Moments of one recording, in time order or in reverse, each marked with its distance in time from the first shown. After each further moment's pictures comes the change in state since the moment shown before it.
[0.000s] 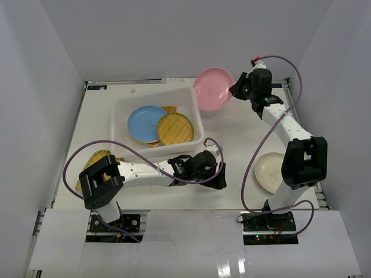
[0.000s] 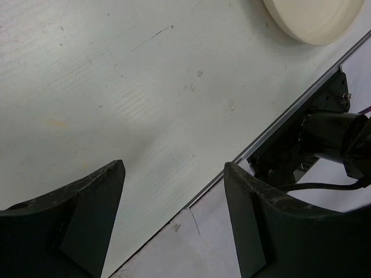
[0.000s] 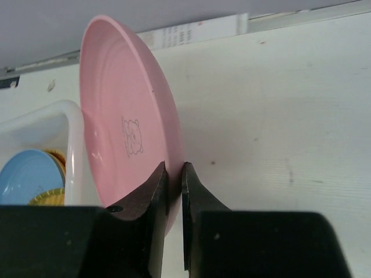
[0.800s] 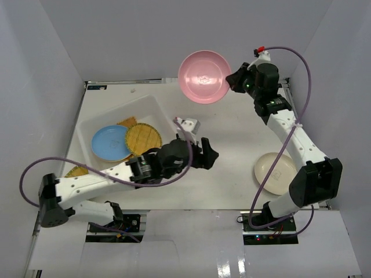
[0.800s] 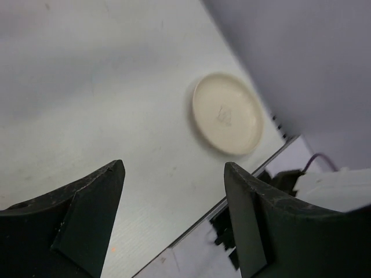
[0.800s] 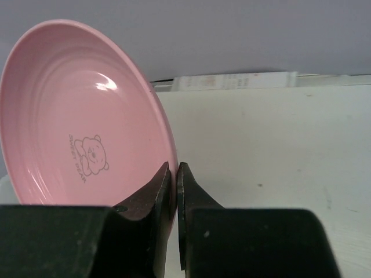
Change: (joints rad) left arm -0.039 -0.353 0.050 -0.083 -0.354 0.103; right arm 0.091 -0.202 0.032 -0.043 0.031 -0.003
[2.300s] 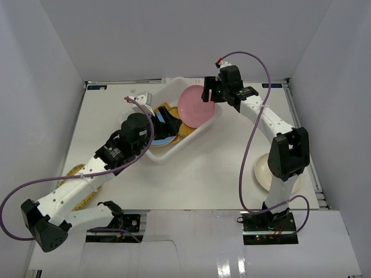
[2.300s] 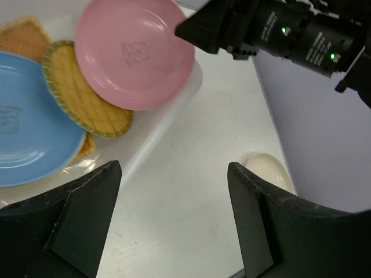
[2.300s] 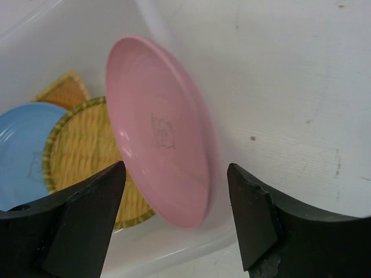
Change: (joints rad) left arm 0.460 -0.256 -0.001 -0.089 0.061 0.004; right arm 0.167 0.377 0.259 -0.277 0.112 -0.149
